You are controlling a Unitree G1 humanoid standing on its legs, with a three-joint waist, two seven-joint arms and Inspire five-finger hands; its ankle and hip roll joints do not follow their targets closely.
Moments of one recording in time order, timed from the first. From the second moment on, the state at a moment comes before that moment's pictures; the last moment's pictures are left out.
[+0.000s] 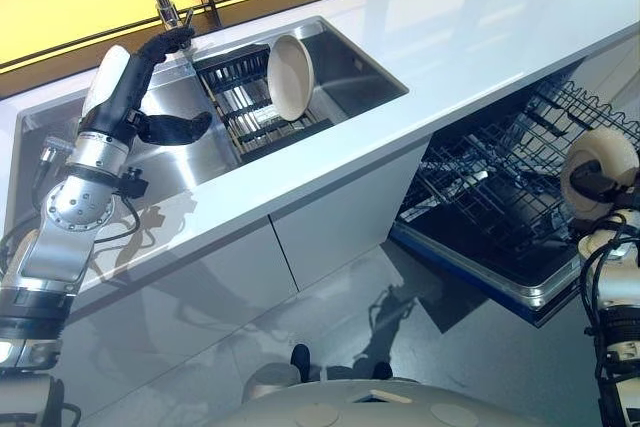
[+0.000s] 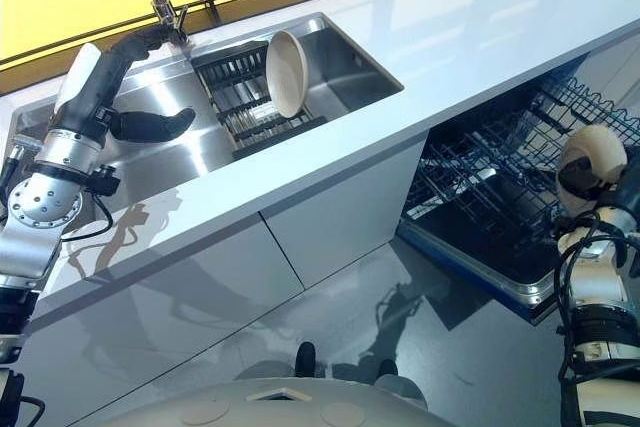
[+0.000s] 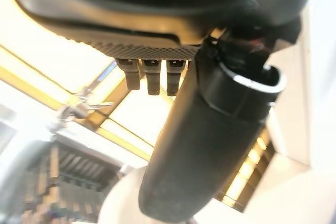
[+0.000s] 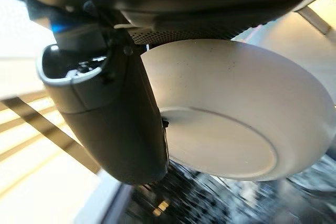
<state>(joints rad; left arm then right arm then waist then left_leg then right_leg) -0.20 0.89 0.04 0.05 -0.02 -0.16 0.06 -0.18 -0.72 -0.15 0.57 0.06 0.08 -0.53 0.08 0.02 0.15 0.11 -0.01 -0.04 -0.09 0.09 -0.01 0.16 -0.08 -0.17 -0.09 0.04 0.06</state>
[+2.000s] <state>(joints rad) -0.20 0.95 0.02 0.04 0.00 -0.09 0.06 -0.15 -0.70 0.03 0.39 -0.18 0.19 -0.32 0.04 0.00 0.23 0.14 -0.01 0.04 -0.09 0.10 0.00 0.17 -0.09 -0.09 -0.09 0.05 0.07</state>
